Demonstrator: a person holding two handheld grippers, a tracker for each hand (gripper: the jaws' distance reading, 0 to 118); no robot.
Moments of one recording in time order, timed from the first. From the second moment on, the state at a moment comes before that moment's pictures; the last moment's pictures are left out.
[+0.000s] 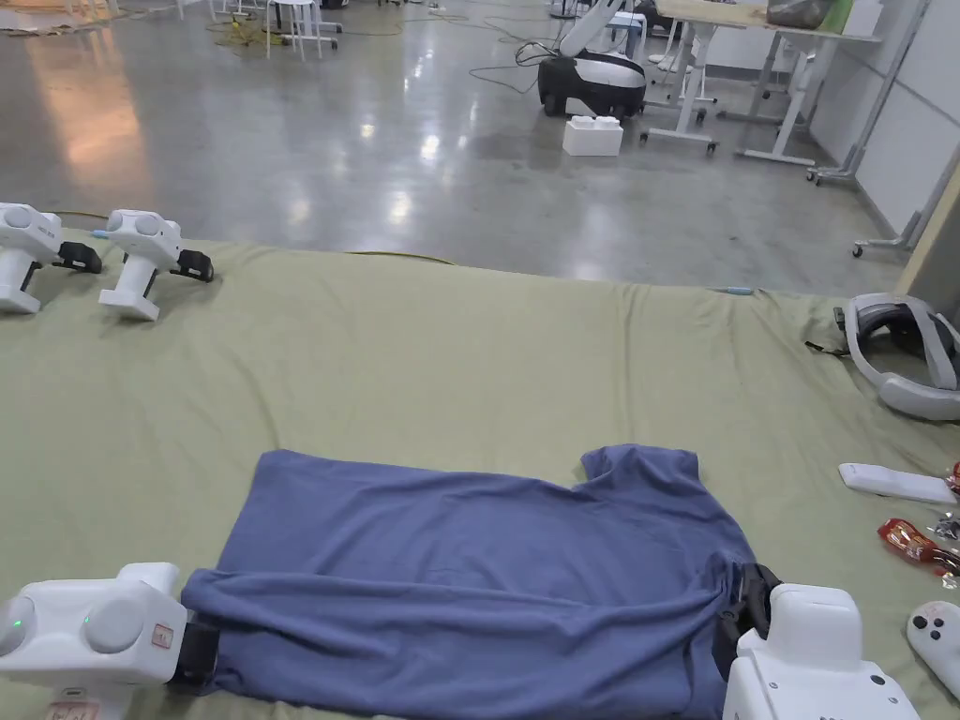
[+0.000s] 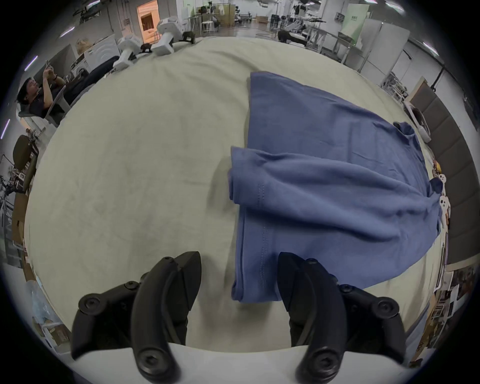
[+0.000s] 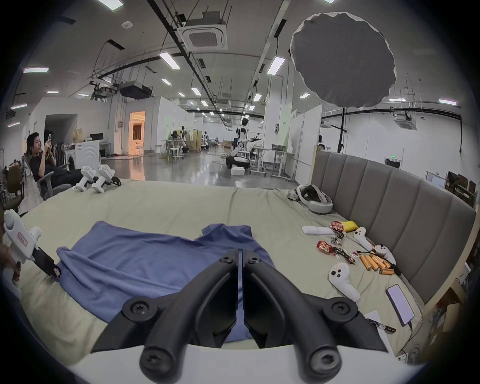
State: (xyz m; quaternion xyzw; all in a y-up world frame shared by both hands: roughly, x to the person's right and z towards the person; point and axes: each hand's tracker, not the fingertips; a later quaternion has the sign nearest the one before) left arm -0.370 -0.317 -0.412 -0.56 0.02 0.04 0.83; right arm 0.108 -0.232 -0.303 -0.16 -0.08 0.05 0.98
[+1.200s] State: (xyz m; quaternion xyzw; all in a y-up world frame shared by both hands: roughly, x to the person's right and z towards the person) left arm -0.360 -0.287 -0.361 -0.49 -0.01 0.02 0.87; right arm 0.206 -0.349 -0.385 -0.51 -0.02 0.00 0.86
